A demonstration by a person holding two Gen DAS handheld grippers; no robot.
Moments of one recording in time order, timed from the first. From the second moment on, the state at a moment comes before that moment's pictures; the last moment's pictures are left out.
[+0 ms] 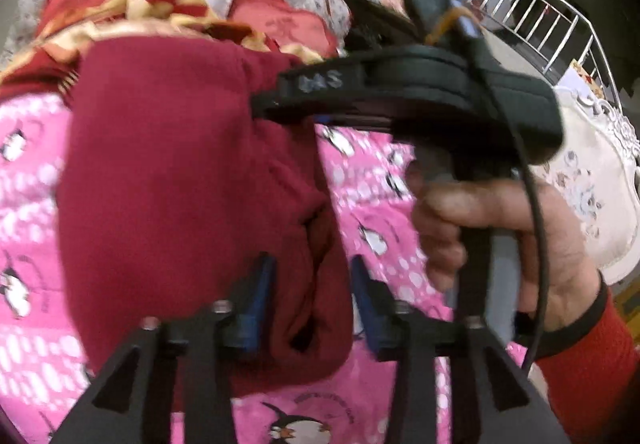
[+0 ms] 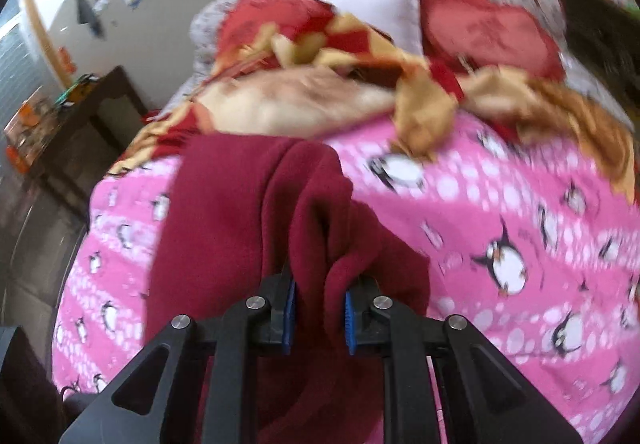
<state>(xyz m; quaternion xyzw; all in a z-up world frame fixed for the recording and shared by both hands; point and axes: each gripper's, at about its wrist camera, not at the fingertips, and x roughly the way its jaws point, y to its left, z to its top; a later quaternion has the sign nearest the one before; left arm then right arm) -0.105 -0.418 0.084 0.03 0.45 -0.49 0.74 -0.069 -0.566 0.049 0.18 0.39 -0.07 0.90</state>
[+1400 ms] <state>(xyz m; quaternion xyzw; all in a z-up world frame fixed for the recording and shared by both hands) -0.144 -0.400 0.084 0.06 0.43 -0.49 0.76 -0.093 -0.598 0.048 0.27 0.33 -0.07 0.90</state>
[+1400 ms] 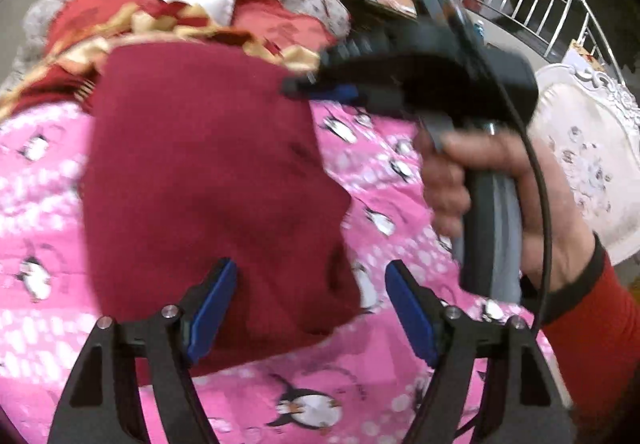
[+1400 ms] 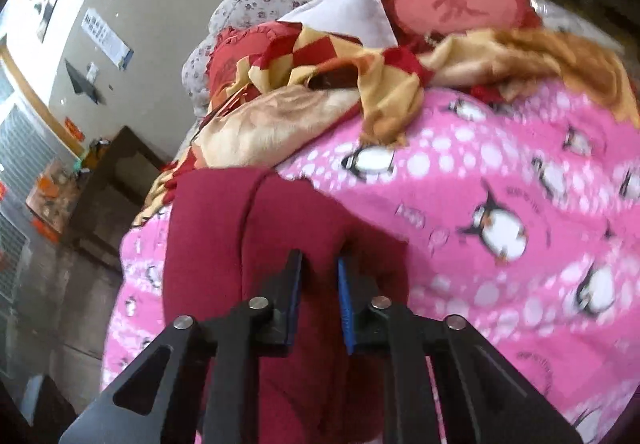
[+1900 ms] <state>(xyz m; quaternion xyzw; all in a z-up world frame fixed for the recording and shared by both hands) -0.148 -0.402 0.070 0.06 0.46 -0.50 0.73 -0.088 -0.602 0.037 0.19 0.36 -0.11 0.91</state>
